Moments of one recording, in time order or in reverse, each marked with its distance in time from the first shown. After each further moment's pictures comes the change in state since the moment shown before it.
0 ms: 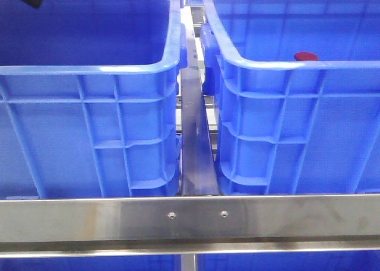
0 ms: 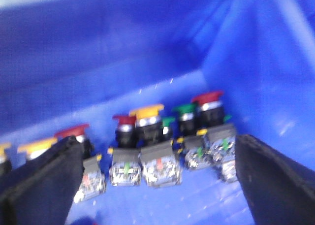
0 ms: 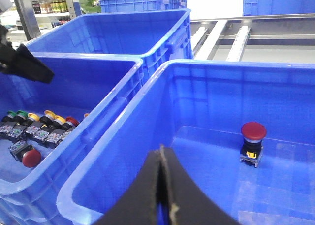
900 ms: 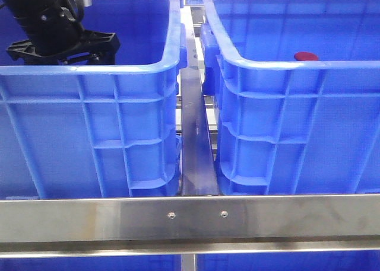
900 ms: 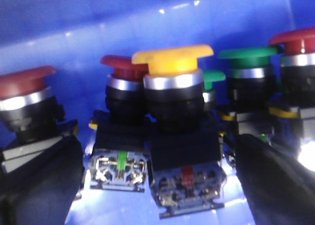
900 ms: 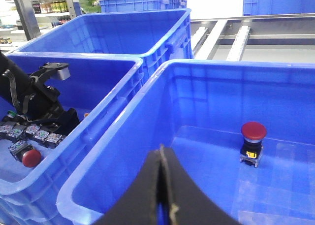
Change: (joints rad) left arm -0.075 0.273 -0.002 0.152 -0.050 -0.204; right arm 0.000 0.000 0.000 0.000 0.001 0.000
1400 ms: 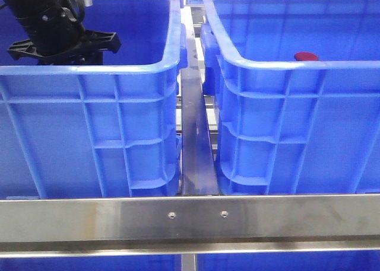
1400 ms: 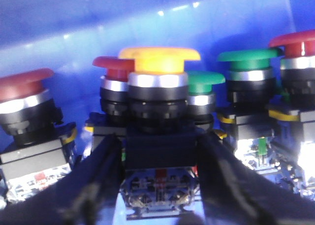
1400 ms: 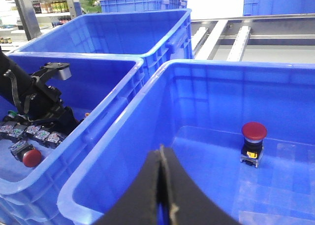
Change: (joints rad) left arm 0.000 0.000 -0.002 0.000 -0.002 0.000; right arm 0.000 0.000 0.000 0.000 0.002 0.002
